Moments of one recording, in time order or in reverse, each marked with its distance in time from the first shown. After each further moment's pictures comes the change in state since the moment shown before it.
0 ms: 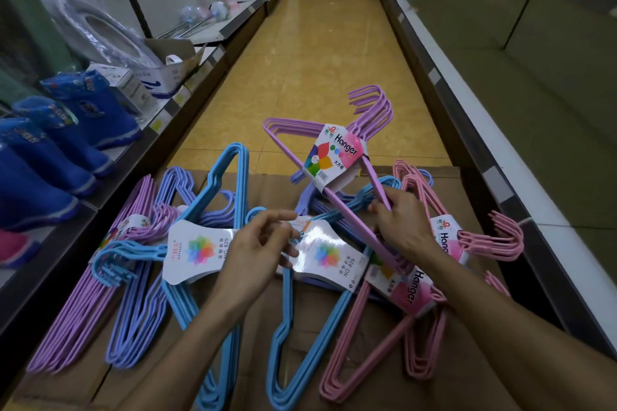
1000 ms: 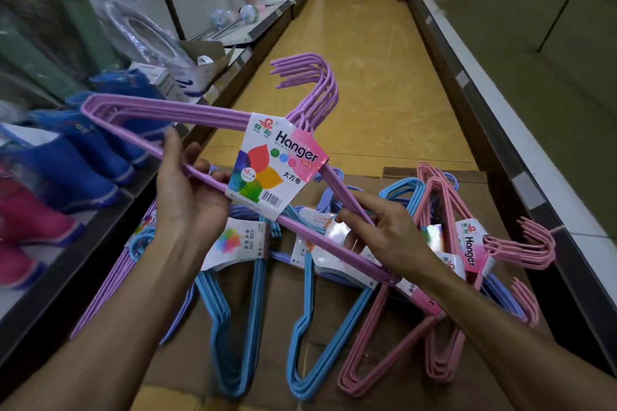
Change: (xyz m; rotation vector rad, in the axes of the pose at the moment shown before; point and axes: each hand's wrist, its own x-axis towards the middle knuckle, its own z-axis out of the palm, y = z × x) left_hand 0.037 0.056 -0.076 -1.049 0.432 -0.052; right_hand -0.042 -0.048 0.017 0.453 -0.275 -0.347
